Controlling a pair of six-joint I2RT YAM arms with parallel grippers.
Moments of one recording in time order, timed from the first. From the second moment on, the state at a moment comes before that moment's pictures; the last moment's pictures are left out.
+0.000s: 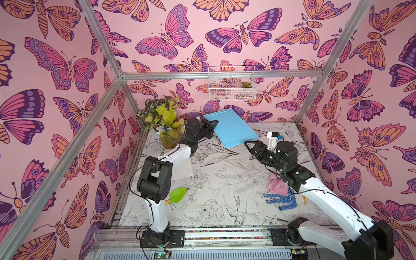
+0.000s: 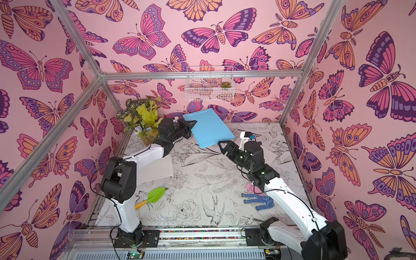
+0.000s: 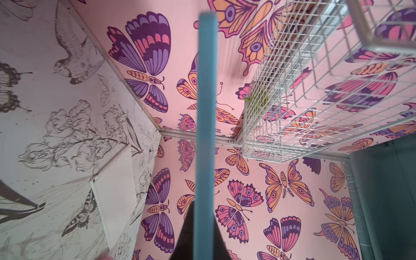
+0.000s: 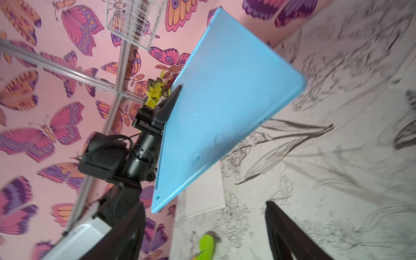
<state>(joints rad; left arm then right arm) -0.38 1.91 1.36 0.50 0.39 -1.61 0.43 1.13 0.83 0.05 -0.23 1.11</state>
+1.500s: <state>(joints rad) -0.38 1.43 1.09 -0.40 0.31 -0.91 0.18 1.39 1.06 -0.61 -0.94 0.43</state>
